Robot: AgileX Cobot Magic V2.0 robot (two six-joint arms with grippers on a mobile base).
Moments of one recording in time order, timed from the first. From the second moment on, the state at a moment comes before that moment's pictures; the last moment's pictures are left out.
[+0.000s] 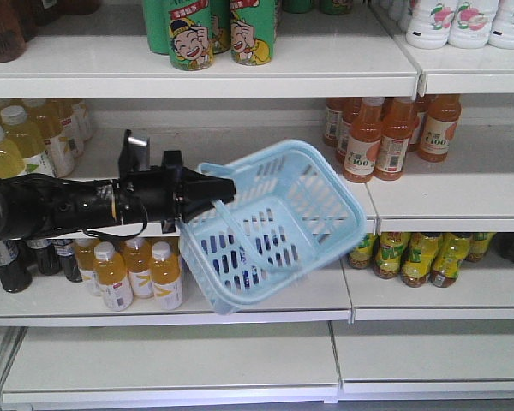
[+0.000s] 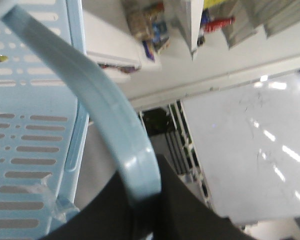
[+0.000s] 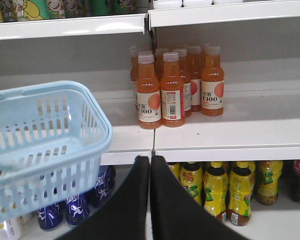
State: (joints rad) left arm -0.18 2.03 -1.23 1.35 -1.15 -2.11; right arm 0.03 -0.01 0.03 0.04 0.11 0.05
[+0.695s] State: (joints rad) left arm -0.32 1.59 -0.67 1.45 -1.15 -2.11; right arm 0.03 -0.01 0.03 0.04 0.11 0.05
